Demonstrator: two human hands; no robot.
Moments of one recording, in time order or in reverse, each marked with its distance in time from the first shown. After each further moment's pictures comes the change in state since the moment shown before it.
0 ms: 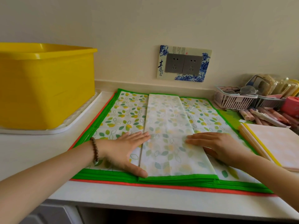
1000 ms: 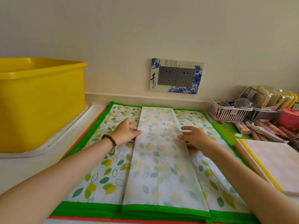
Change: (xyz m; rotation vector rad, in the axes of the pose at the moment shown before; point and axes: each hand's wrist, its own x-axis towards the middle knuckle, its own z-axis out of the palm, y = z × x) left_hand 0.102 -0.030 -0.048 -0.884 0.709 -0.349; right_hand 0.082 0.044 0.025 1.148 0.151 1.030
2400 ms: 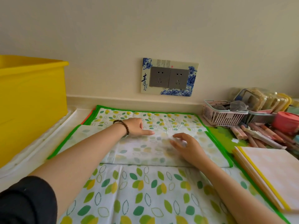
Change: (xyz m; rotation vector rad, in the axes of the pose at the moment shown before) left_hand 0.100 0.033 0.027 0.678 -0.311 0.160; right_hand 0.009 0.009 0.009 -0.514 0.160 -0.165
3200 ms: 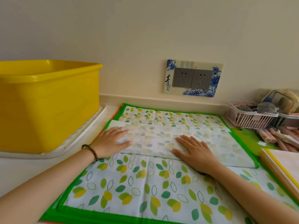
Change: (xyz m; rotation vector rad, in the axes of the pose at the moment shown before) left_hand -0.133 -0.118 0.028 0.105 0.128 -0.131; right_hand -0.018 -0.017 0.033 -0.469 -0.257 -0.214
